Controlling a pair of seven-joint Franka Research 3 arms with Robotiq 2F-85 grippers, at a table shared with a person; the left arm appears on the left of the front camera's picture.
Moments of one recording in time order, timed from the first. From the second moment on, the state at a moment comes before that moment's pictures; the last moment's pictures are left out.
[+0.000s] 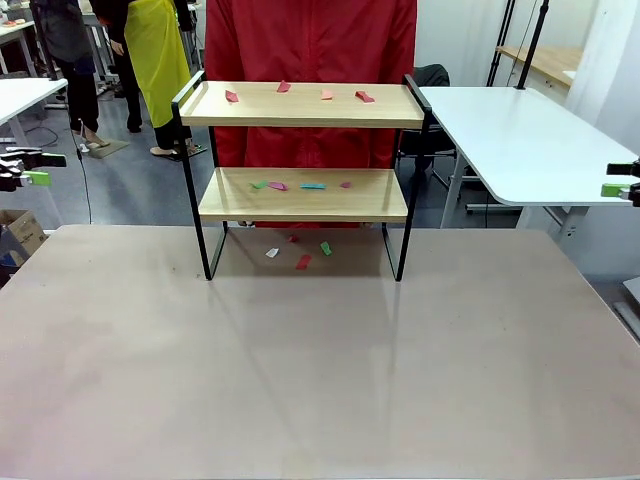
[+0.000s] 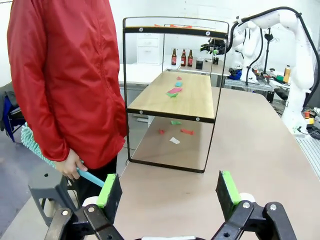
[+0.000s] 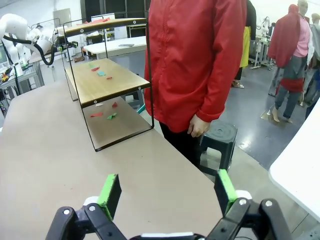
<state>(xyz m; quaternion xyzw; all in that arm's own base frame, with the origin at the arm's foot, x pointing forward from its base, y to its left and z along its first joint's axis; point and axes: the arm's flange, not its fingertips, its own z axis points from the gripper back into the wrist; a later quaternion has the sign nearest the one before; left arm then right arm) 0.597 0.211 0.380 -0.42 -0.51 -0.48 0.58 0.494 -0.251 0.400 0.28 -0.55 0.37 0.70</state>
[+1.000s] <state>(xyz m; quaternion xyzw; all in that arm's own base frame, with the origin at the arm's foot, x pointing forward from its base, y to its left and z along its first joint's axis) 0.593 0.211 0.382 -0.42 -0.51 -0.48 0.58 0.494 -0.251 0.401 0.28 -0.55 0.37 0.70</state>
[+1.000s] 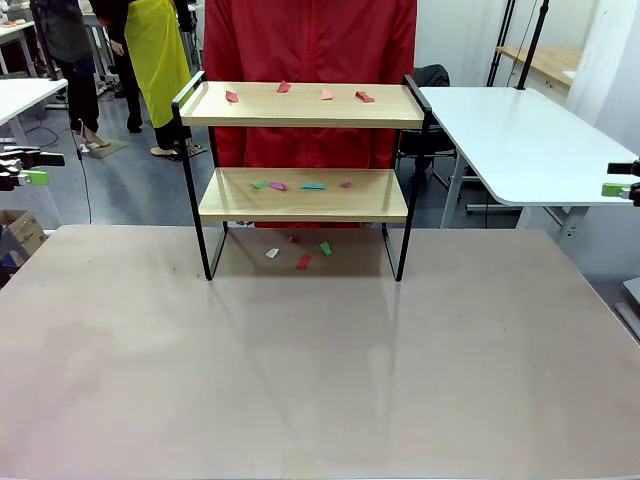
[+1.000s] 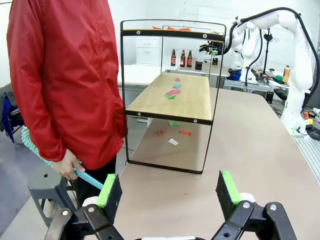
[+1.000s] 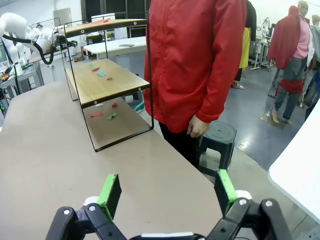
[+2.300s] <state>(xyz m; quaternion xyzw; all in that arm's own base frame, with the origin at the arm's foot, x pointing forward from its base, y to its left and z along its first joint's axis) 0.594 0.211 0.382 -0.42 -0.51 -0.48 0.58 0.494 -0.251 0.401 0.28 -0.55 0.37 0.70</state>
